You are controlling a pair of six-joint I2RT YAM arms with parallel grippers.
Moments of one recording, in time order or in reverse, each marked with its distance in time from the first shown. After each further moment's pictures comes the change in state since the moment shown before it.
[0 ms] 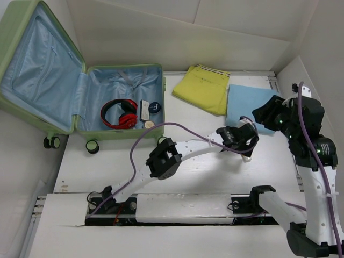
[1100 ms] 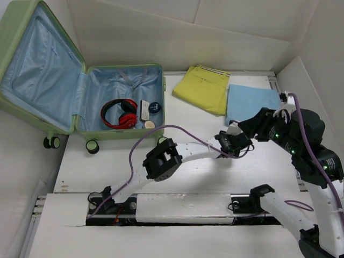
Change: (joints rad) left arm -0.027 -0.059 -0.235 0.066 -0.283 -0.151; right arm 0.237 -0.105 -0.032 -0.014 -0.163 0.010
